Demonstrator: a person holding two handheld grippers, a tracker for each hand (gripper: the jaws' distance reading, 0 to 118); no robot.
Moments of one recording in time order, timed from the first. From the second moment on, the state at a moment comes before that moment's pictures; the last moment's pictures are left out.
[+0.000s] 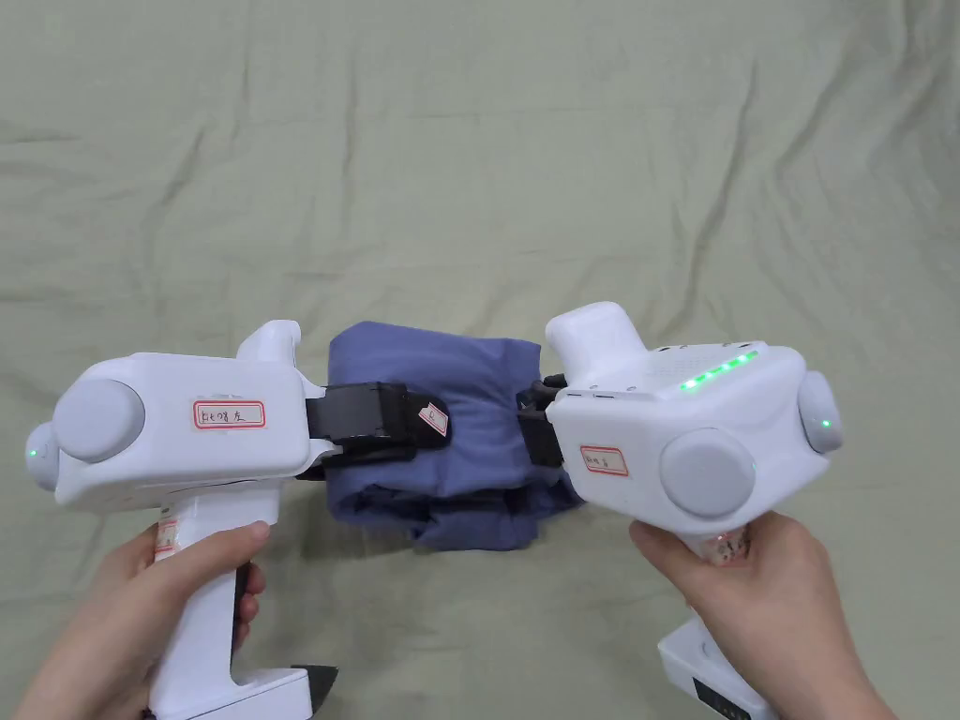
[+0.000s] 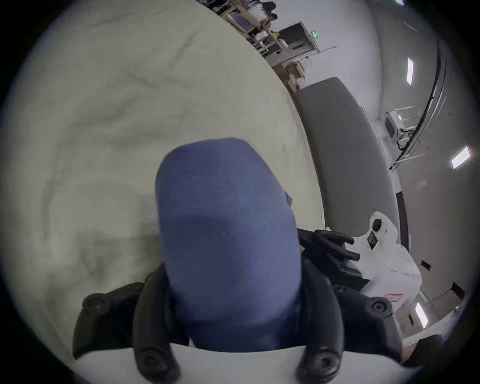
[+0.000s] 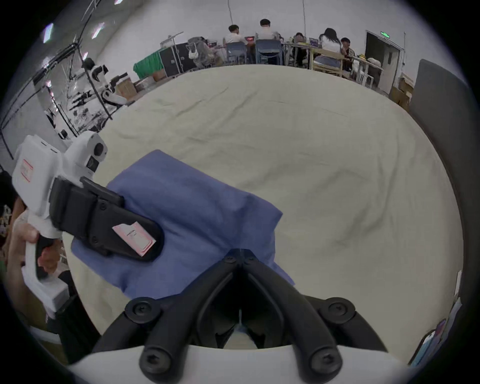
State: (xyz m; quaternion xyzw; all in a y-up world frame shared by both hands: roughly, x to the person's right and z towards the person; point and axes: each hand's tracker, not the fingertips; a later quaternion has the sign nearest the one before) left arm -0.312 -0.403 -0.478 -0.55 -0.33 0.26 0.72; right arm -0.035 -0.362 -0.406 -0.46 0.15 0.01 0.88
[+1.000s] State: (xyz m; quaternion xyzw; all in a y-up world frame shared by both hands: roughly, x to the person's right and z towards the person) left arm -0.684 -0.326 -0.439 -0.48 0.04 0.10 0.87; right arm -0.217 -0.305 -0.405 -0.40 0.30 0.04 0.87
